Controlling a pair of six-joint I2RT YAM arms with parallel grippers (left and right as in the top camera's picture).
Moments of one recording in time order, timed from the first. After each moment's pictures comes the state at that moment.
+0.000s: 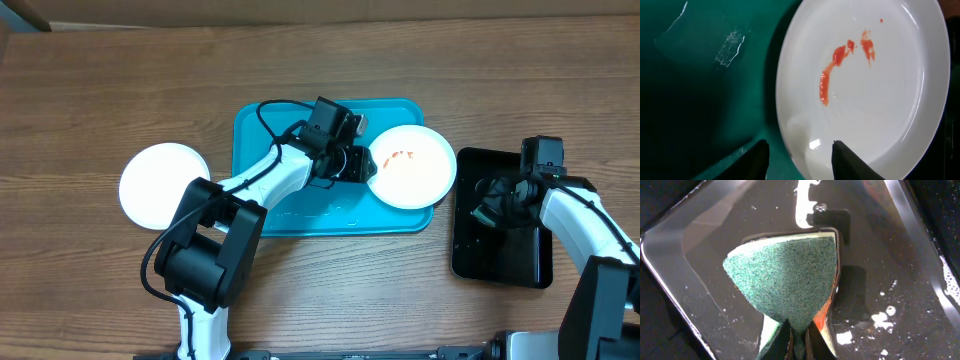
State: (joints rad) left arm -0.49 2.03 1.29 -0.32 0.45 -0.39; right arm -0.16 1.58 0.83 -0.59 -0.01 0.54
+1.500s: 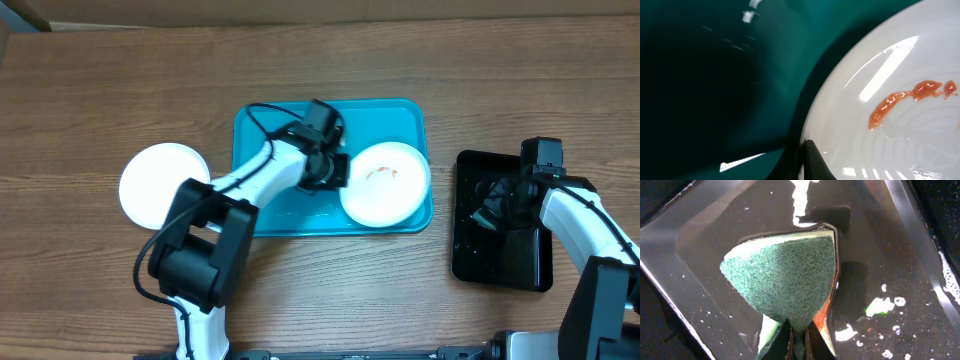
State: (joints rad) left arm -0.43 2.02 1.30 -0.55 0.31 -0.37; right arm -0.16 1.58 0.83 -0.63 -0.01 0.54
